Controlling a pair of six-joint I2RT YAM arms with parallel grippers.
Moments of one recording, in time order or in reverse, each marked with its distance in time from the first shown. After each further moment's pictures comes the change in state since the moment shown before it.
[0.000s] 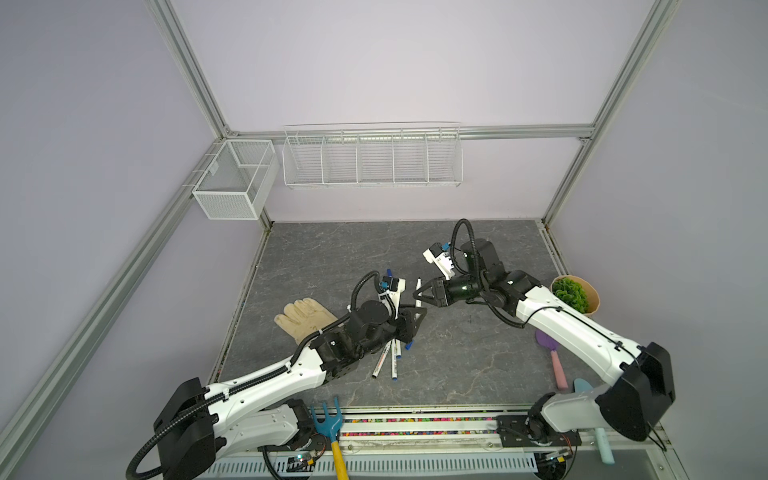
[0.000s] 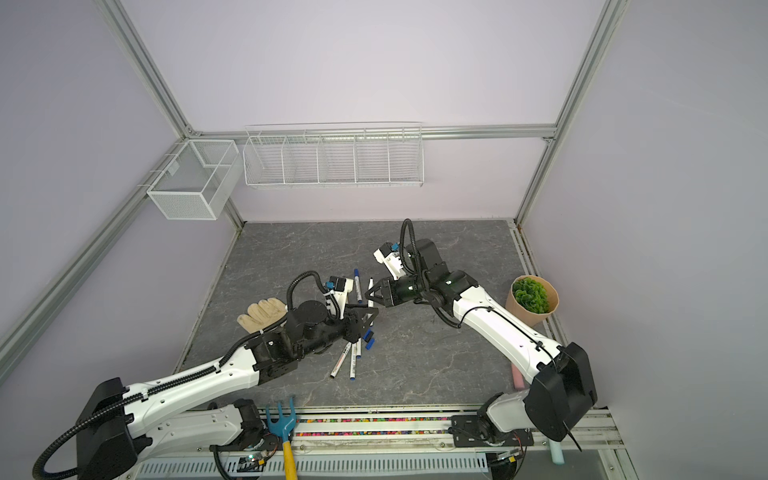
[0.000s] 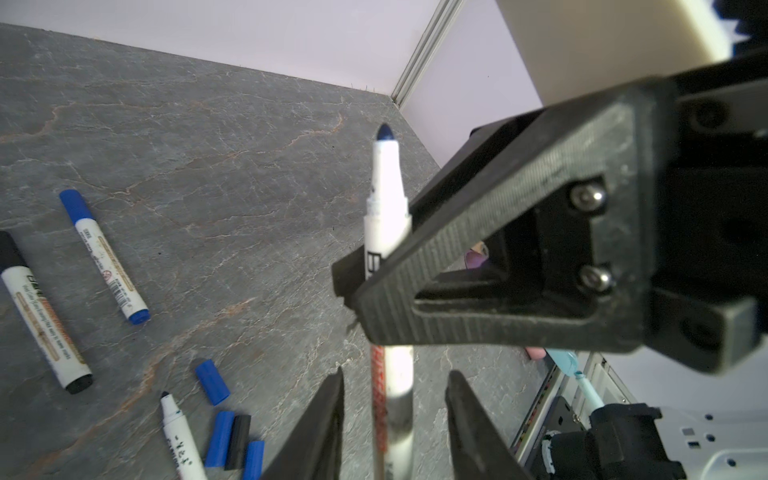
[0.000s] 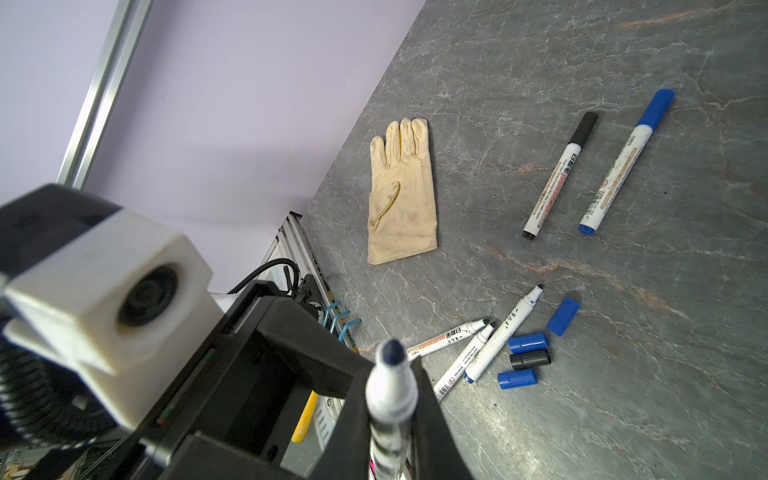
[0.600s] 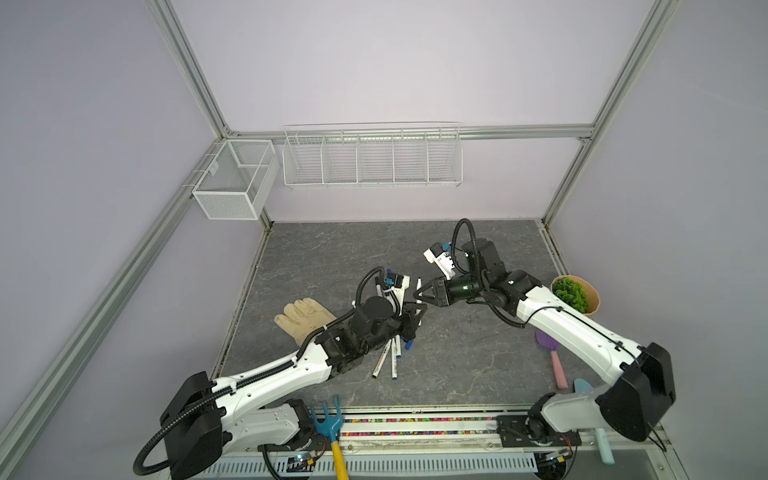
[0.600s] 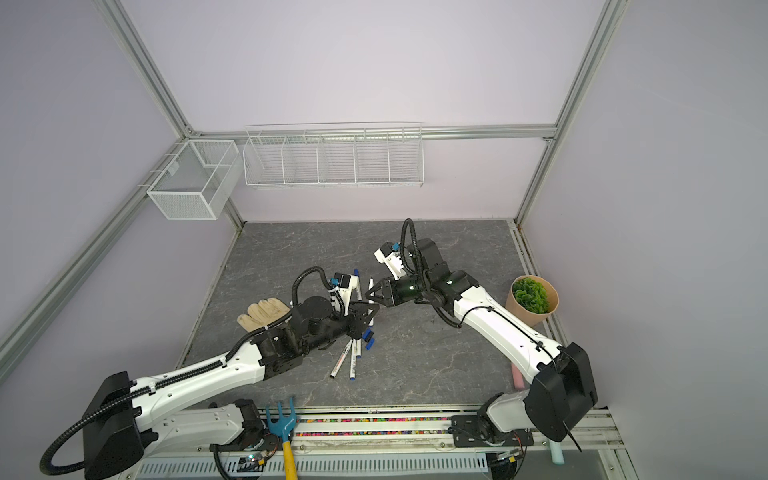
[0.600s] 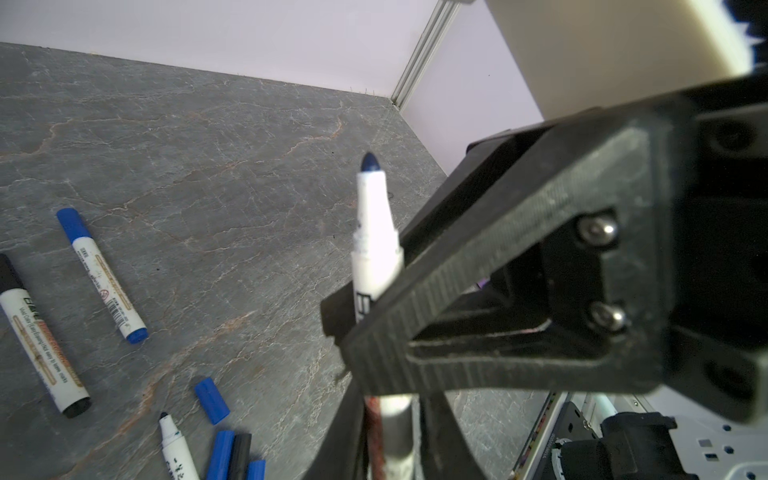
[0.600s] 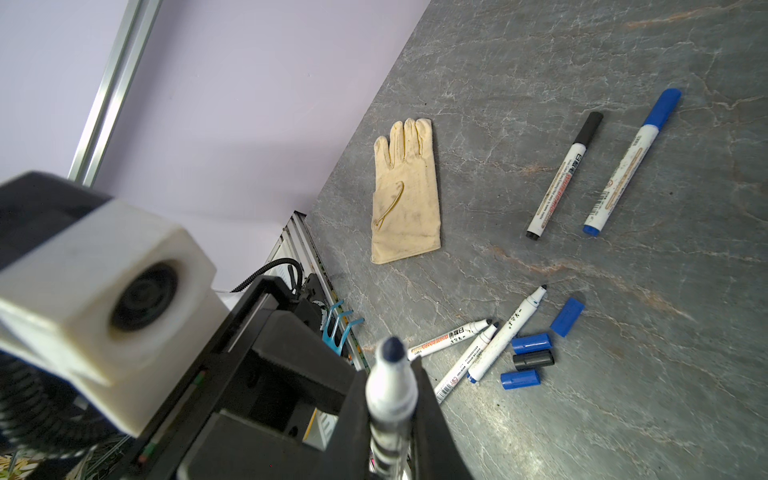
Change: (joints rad) left arm 0.002 0.050 0.043 0.005 0.005 0.030; right arm -0.006 -0.001 -0.002 0.004 -0.018 0.000
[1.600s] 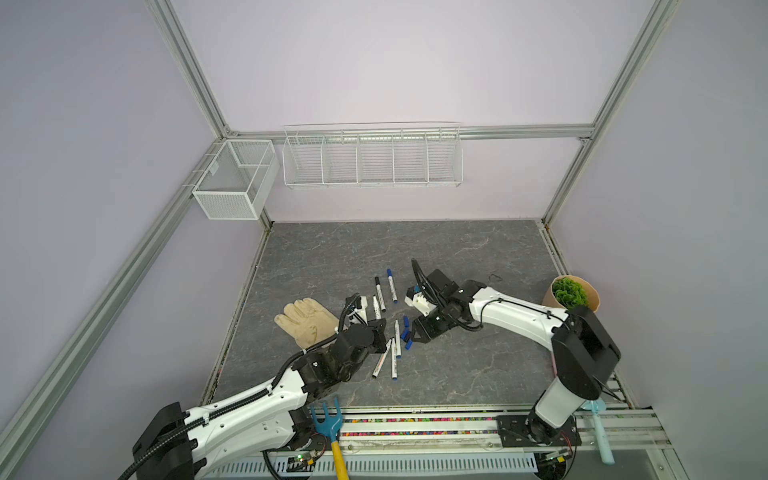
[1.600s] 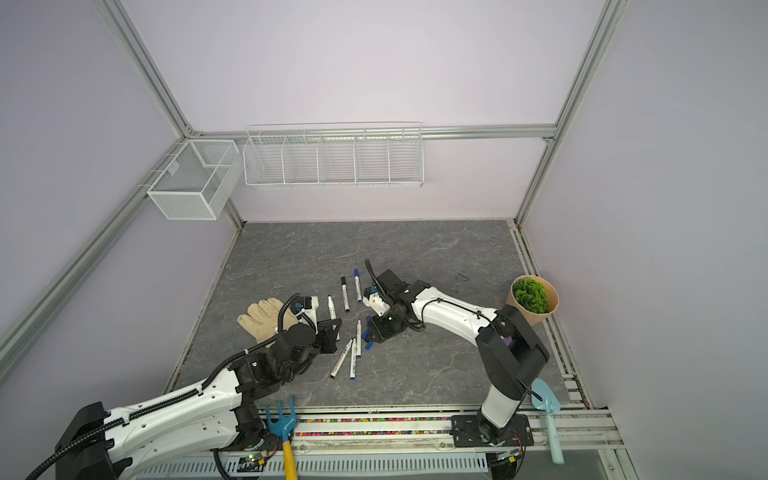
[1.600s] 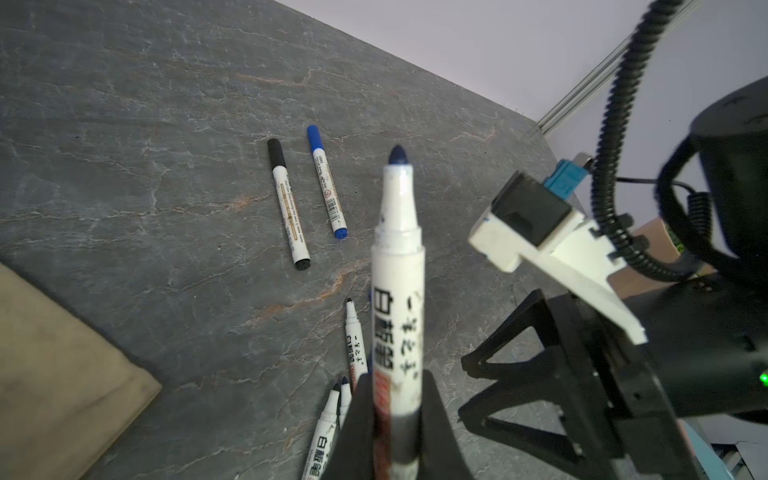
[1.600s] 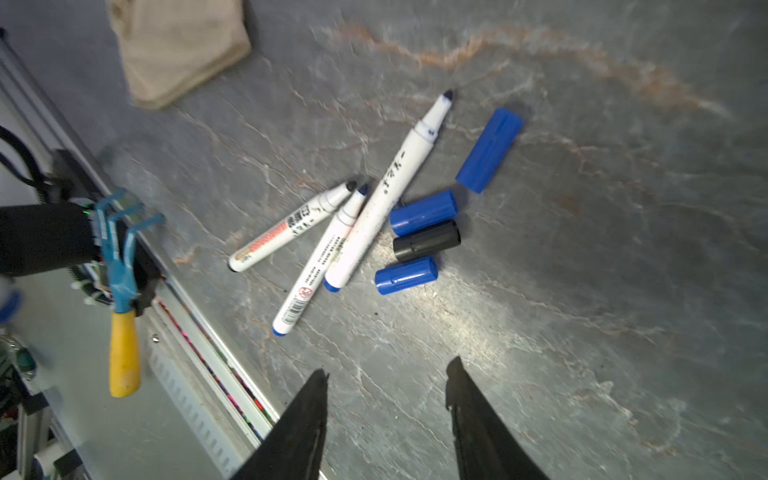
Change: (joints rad) left arm 0.002 -0.262 -0.277 -0.161 -0.345 -0.238; right arm 0.183 0.338 0.015 -0.267 0.360 -0.188
